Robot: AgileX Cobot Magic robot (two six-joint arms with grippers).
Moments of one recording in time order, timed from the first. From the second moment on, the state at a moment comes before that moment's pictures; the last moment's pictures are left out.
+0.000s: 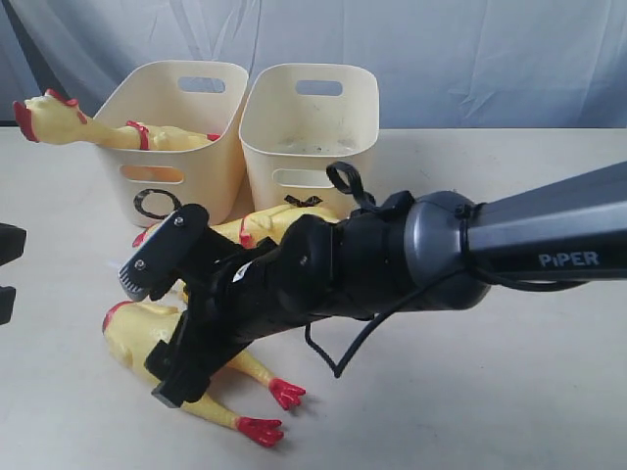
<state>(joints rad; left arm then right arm) -0.27 0.74 -0.58 -0.24 0.59 0.29 0.84 1.94 -1.12 0.84 0.13 -1.01</state>
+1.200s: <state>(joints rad) -0.27 0.74 -0.58 -0.24 0.59 0.29 0.84 2.07 -1.18 0.89 0.11 -1.01</state>
